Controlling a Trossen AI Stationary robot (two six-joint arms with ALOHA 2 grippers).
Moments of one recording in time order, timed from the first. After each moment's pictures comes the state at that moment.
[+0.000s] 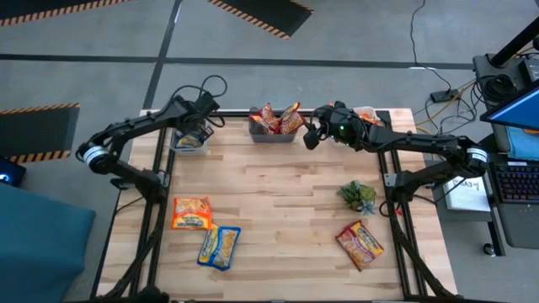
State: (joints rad) left arm 0.77 1.42 0.98 -0.79 -0.67 0.07; right arm -0.39 1.27 0.87 0.00 0.33 0.11
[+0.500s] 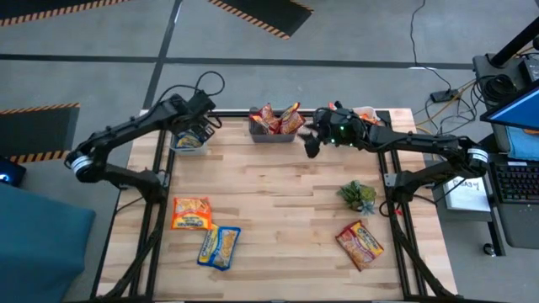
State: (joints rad) left arm 0.67 1.28 1.08 -0.94 -0.57 0.00; right arm -0.39 1.27 0.87 -0.03 0.03 0.23
